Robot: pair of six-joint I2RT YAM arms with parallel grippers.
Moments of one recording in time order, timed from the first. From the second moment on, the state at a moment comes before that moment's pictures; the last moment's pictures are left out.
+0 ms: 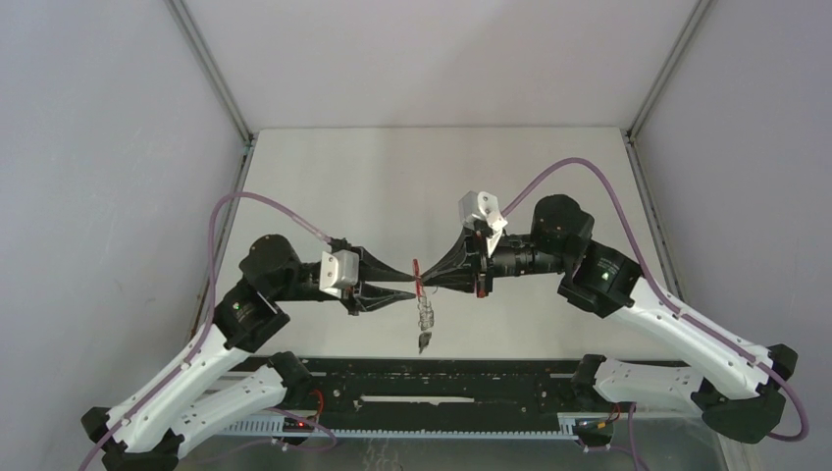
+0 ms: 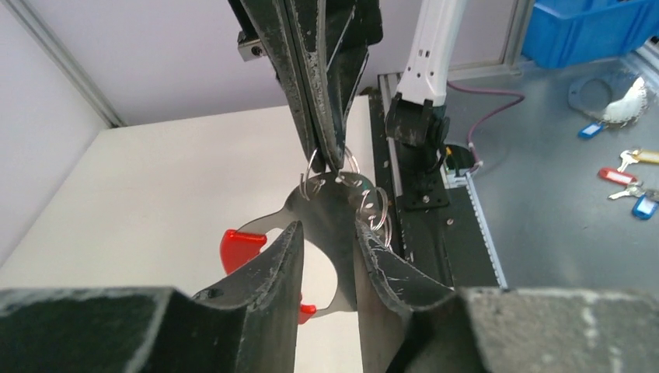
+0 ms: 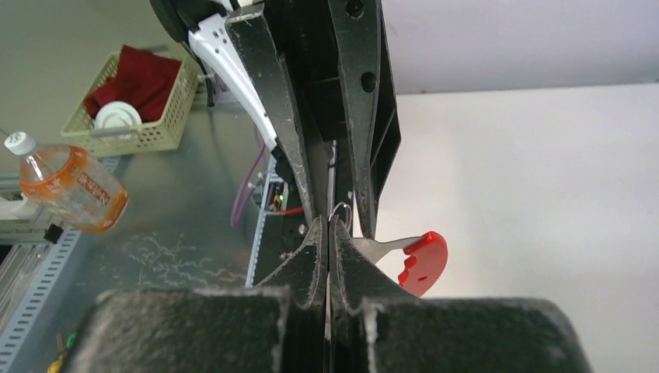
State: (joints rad) left arm -0.77 0.68 0.84 -0.09 0.79 0.11; right arm 0.96 1.03 1.17 -0.19 -0.67 0.06
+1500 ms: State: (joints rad) left arm -0.77 0.72 0.94 -0.35 0.87 0.32; right arm 1.02 1.26 1.50 -0.73 -0.68 -0.17
